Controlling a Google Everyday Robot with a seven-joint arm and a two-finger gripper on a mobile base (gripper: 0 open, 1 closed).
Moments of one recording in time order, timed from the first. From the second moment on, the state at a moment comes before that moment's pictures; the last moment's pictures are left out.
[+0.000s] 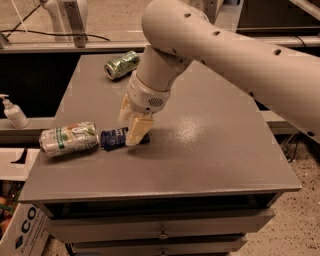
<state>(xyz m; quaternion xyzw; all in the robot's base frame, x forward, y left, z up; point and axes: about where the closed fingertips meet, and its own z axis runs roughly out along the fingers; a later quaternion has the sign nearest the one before) 0.511 0.070 0.834 -0.81 0.54 0.16 0.16</state>
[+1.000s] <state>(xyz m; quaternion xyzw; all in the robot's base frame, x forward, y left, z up) 0.524 0.035 0.841 -0.78 0.56 0.20 0.19</state>
